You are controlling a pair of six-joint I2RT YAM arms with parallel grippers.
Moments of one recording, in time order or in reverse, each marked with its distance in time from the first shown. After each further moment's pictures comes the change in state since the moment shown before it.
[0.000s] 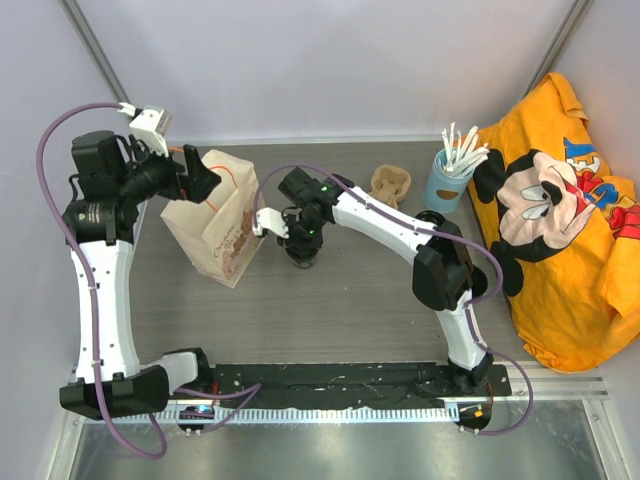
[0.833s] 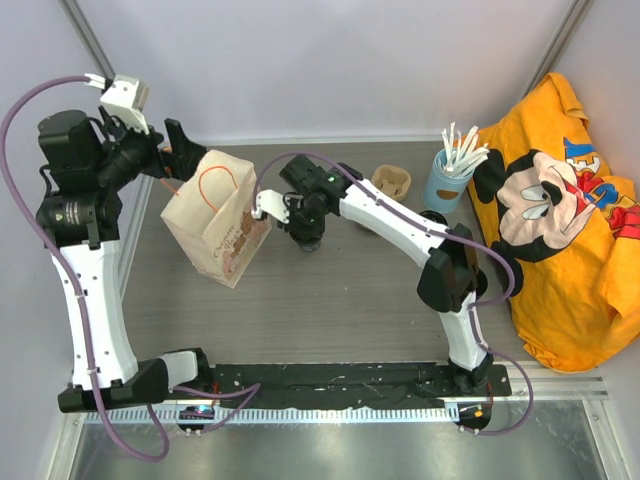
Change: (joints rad) left arm 0.000 0.043 0.223 -0.023 -0.061 -0.005; right arm -0.004 -0.021 0.099 -0.048 0.118 0.077
